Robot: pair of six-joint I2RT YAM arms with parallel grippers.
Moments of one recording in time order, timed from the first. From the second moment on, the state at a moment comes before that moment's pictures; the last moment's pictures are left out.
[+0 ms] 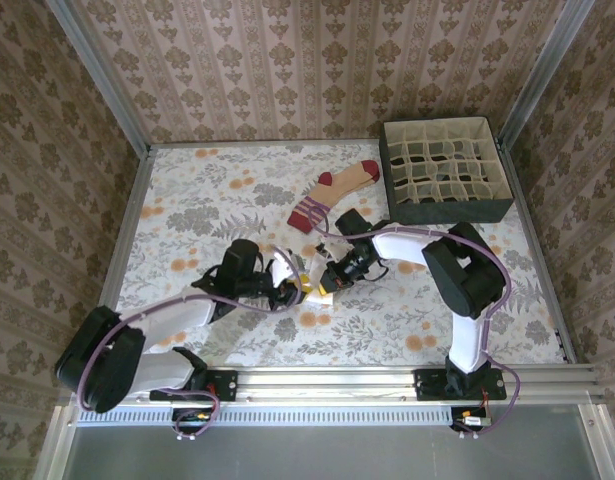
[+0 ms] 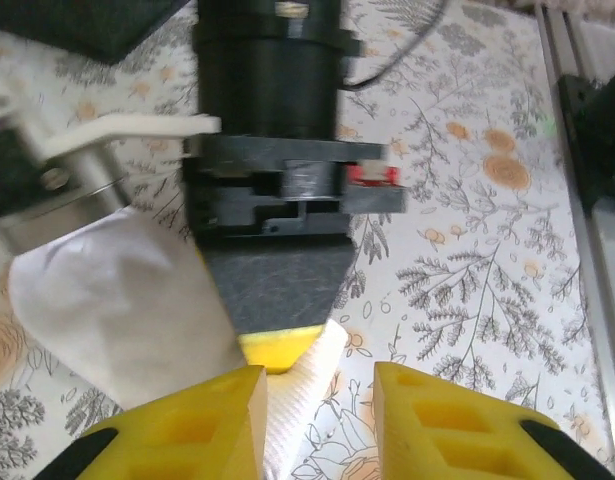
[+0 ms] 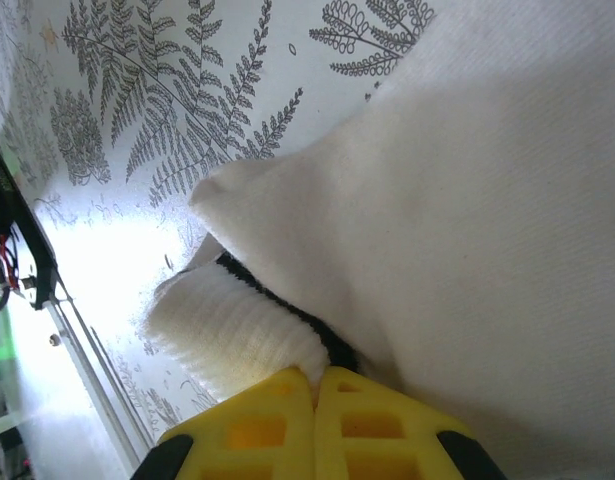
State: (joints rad) left arm -0.68 1.21 0.43 0.20 0.65 0.28; right arm 0.57 1.91 1.11 -0.54 -0.69 0.11
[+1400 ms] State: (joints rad) left arm -0.70 1.59 0.62 0.06 0.62 0.45; right arm 0.52 1.91 1.08 -0.57 -0.74 0.18
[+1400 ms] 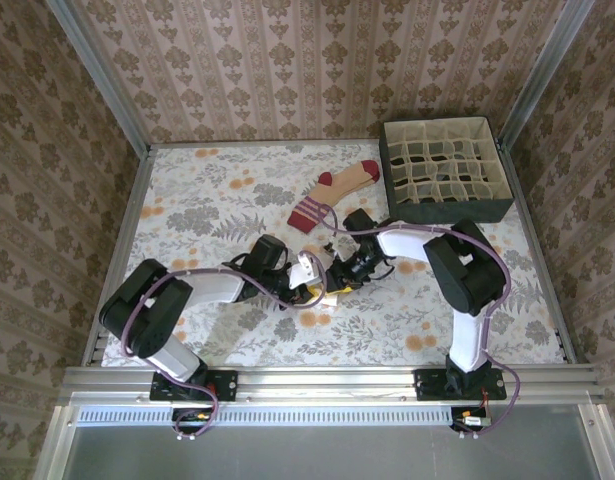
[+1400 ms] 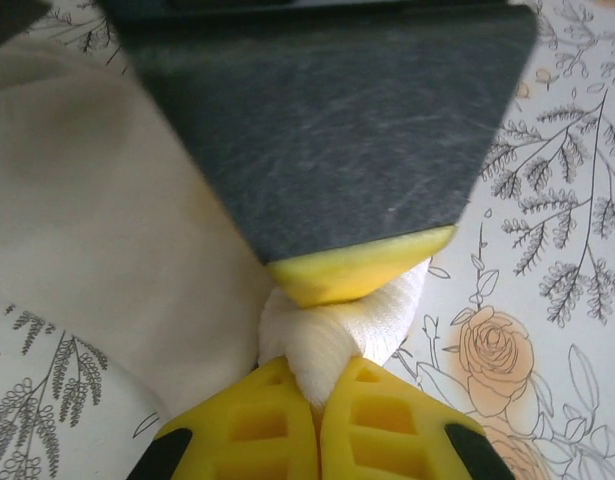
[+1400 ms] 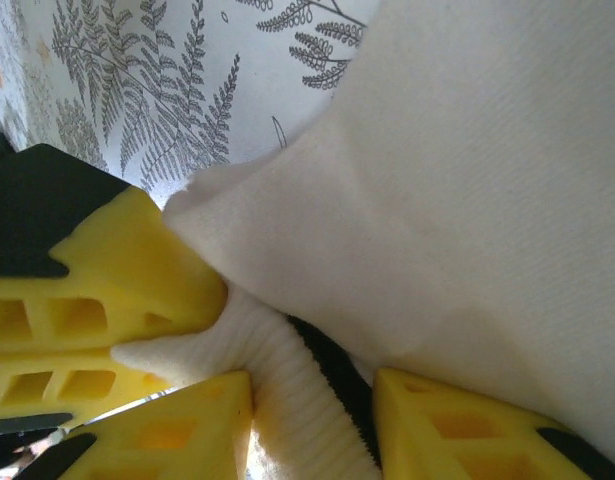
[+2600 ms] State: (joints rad) left arm -0.63 1.70 0.73 -0.06 0.74 0.18; right arm 0.59 1.79 0.99 -0.41 -0.52 0.32
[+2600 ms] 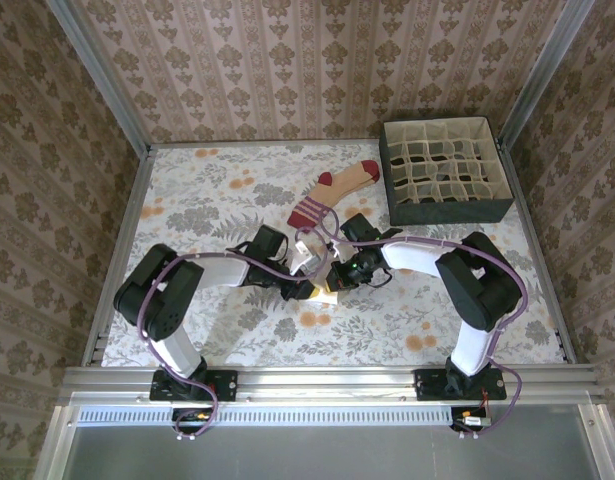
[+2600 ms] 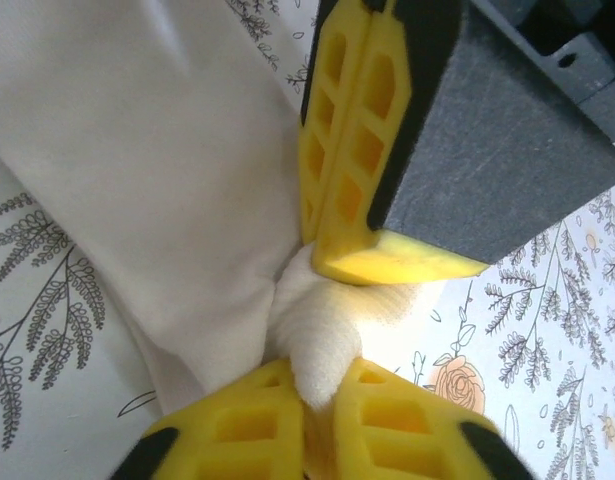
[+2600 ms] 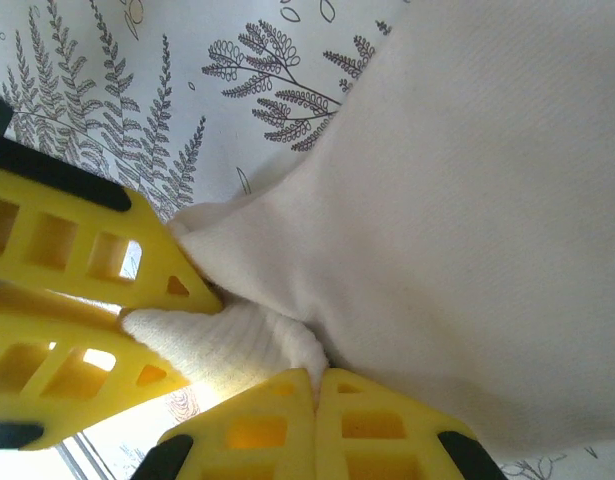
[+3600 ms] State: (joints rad) left arm -0.75 1.42 0.50 0.17 0.45 0.67; right arm 0.55 1.90 1.09 -0.55 -0.59 0.24
